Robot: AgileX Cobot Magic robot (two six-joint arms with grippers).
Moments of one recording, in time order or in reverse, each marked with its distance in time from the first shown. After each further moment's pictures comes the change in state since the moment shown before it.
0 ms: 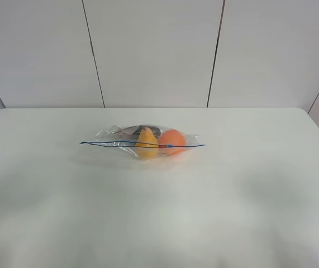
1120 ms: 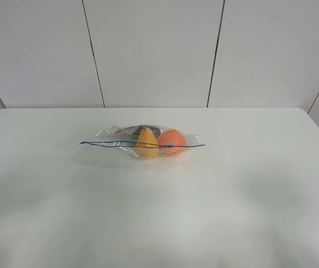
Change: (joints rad) left arm 0.000 0.000 0.000 0.000 0.000 0.000; right arm 0.000 0.000 0.000 0.000 -0.001 0.000
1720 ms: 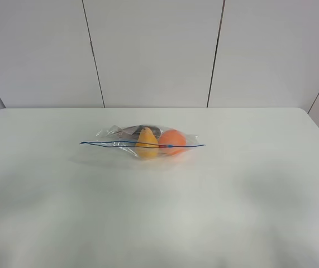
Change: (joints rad) left arm 0.000 0.000 0.000 0.000 0.000 0.000; right arm 0.000 0.000 0.000 0.000 0.001 0.000
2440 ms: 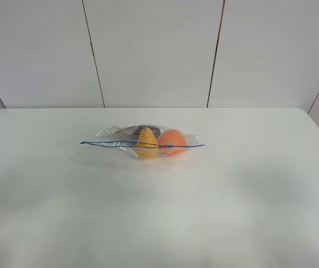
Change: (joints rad) left arm 0.000 0.000 0.000 0.000 0.000 0.000; right arm 0.000 0.003 -0.068 0.067 -0.074 -0.045
